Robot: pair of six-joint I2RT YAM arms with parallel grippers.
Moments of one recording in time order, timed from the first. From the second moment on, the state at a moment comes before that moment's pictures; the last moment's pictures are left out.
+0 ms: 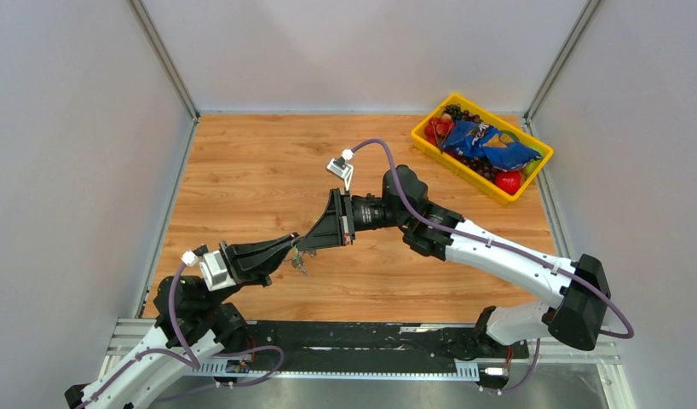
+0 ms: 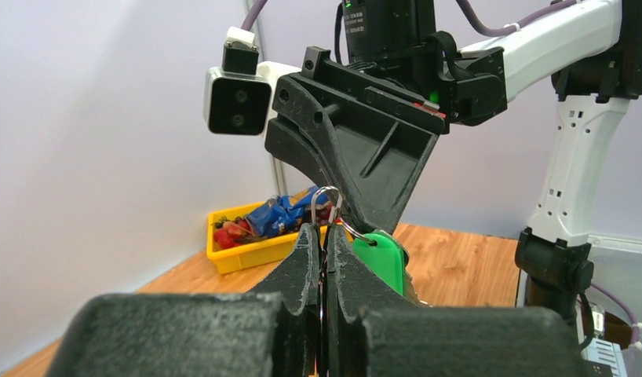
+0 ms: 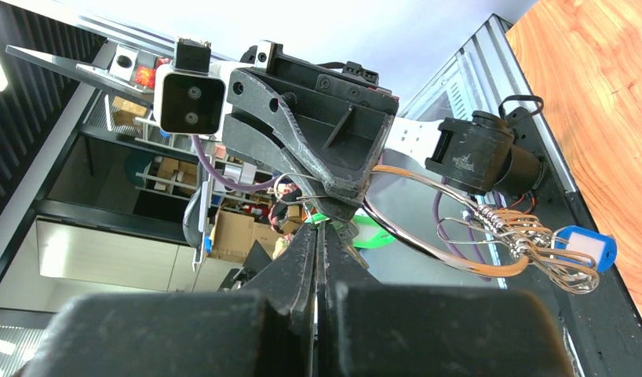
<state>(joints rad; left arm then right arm) -0.84 0.11 0.36 0.28 0.24 0.00 0.99 1.33 1.13 0.20 -0.70 1.12</state>
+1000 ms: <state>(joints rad) -0.84 0.08 0.35 0.28 0.25 0.00 0.99 1.35 1.15 0.17 -0.70 1.17</state>
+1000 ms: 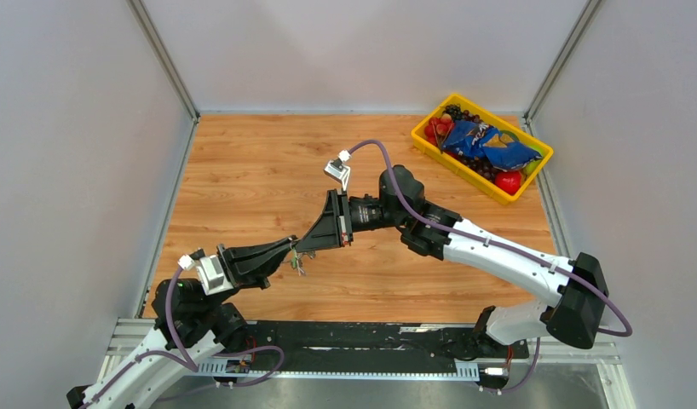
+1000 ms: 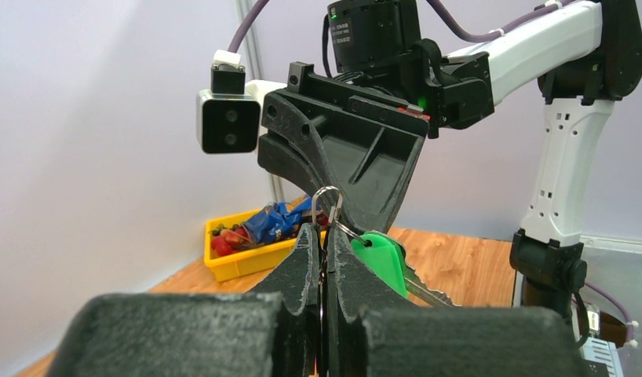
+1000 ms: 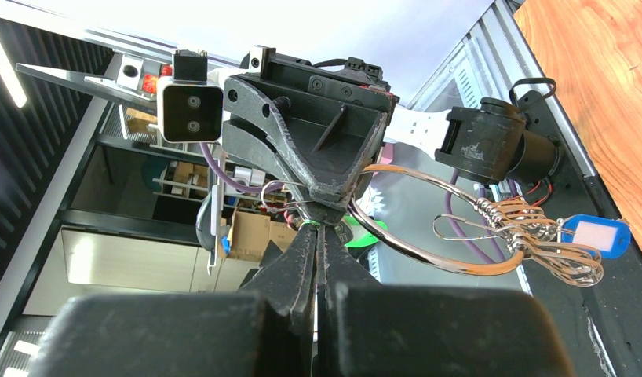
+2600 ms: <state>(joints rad) -0.84 0.17 0.37 0.28 0.30 -0.02 1.01 1.37 1.29 0.09 -0.67 1.08</state>
